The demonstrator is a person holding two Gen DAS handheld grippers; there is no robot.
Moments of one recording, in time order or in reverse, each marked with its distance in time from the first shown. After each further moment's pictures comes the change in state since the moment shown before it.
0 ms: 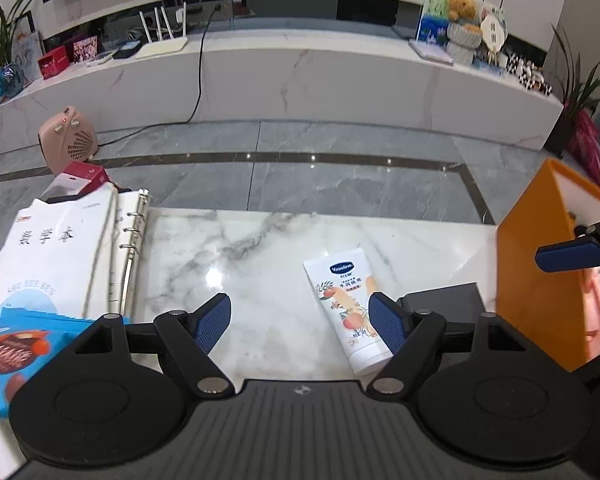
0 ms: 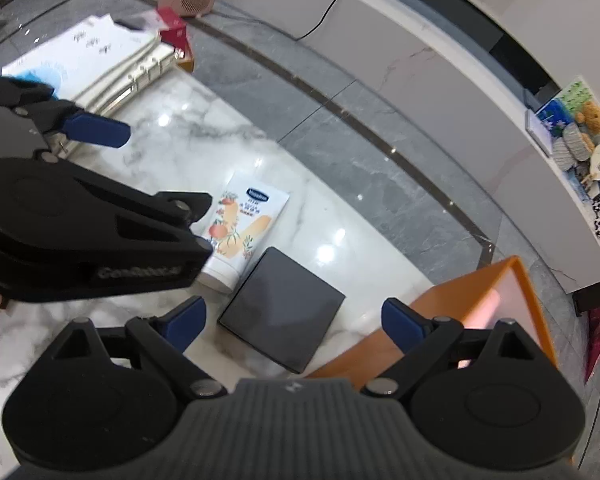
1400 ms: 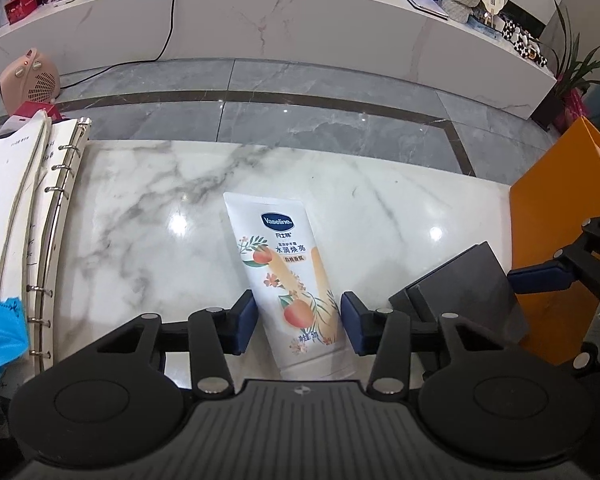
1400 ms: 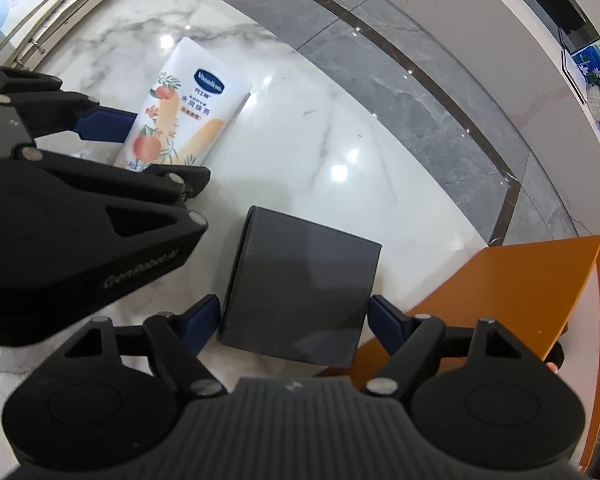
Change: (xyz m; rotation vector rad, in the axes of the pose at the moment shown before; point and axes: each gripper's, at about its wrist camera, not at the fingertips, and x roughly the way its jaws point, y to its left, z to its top) left arm 0.054 0.012 -0.008 -0.038 0.159 -0.106; right arm 0.079 0.004 0.012 -0.001 0.258 0.031
